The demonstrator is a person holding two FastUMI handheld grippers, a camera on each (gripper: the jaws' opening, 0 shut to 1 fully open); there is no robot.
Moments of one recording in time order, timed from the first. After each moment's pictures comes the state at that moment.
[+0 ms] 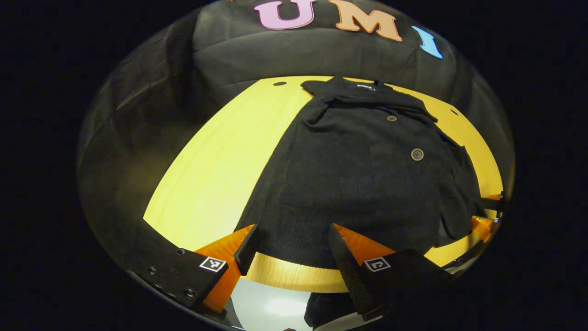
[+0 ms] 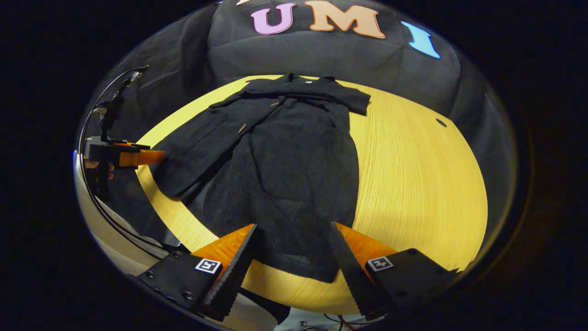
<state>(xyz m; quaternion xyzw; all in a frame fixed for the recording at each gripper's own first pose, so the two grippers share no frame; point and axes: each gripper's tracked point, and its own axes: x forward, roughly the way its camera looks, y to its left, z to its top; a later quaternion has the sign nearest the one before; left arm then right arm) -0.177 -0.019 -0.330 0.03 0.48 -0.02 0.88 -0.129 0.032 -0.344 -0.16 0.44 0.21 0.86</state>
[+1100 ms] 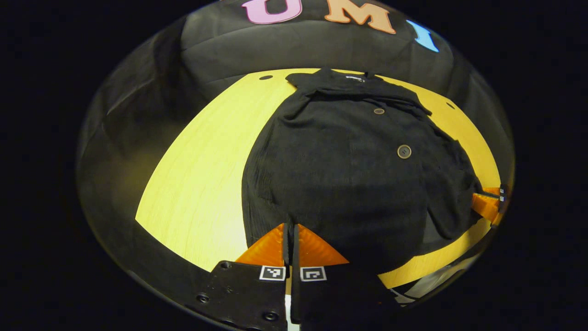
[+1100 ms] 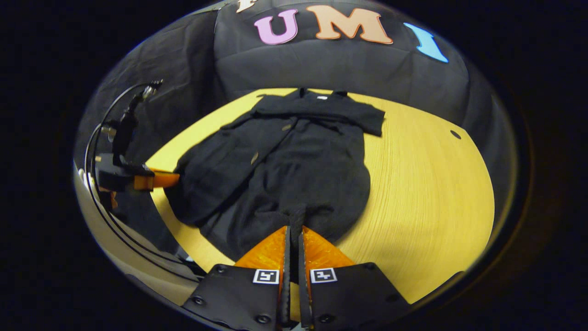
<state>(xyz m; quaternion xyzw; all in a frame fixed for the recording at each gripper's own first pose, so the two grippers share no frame) -0.161 -0.048 -0.314 0.02 0.49 -0.03 0.87 -0.086 0.070 -0.300 -0.11 0.41 0.26 0.87</state>
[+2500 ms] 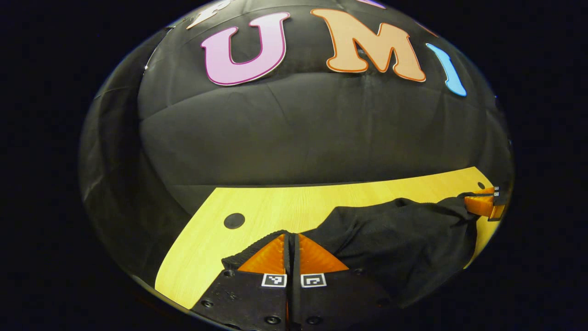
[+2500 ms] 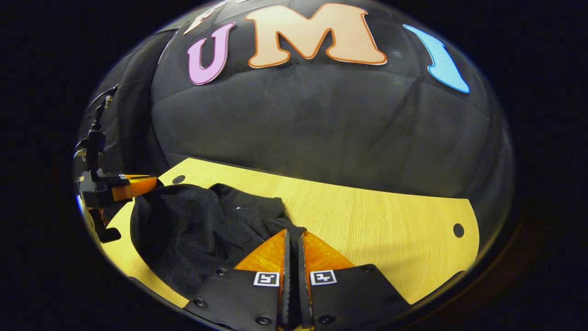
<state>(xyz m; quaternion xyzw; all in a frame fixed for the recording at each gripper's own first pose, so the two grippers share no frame) 0.278 -0.110 -0.249 0.07 0.27 -0.06 0.96 0.321 0.125 -0.214 -0.08 0.30 0.18 0.93</state>
